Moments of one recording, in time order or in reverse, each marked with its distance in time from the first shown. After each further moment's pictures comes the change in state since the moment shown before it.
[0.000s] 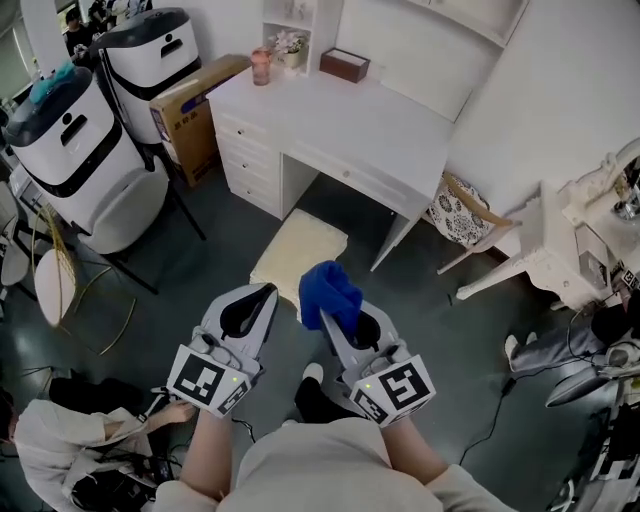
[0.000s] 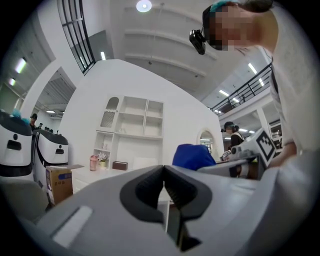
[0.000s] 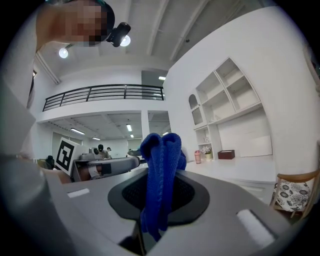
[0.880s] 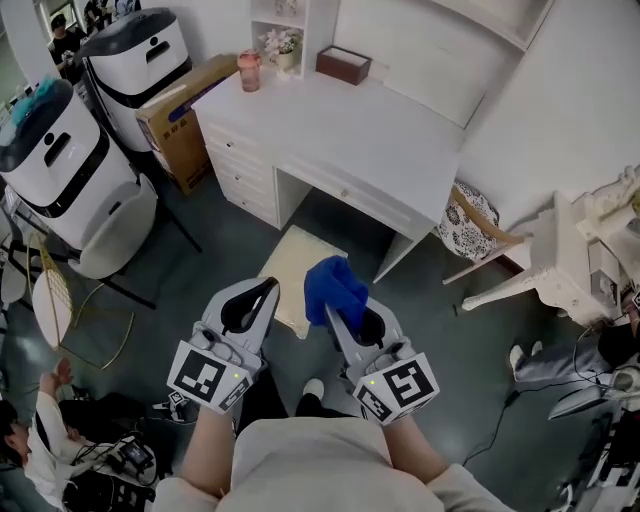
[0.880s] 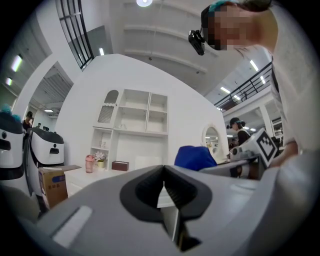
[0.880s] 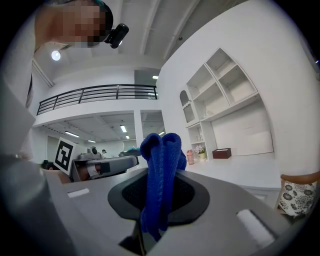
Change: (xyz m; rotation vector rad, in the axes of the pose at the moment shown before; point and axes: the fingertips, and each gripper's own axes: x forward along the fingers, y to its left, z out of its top) left arm 0.123 0.073 -0.012 0.007 0.023 -0.005; right arm 0.087 -0.114 0.006 0.041 0.001 -0.030
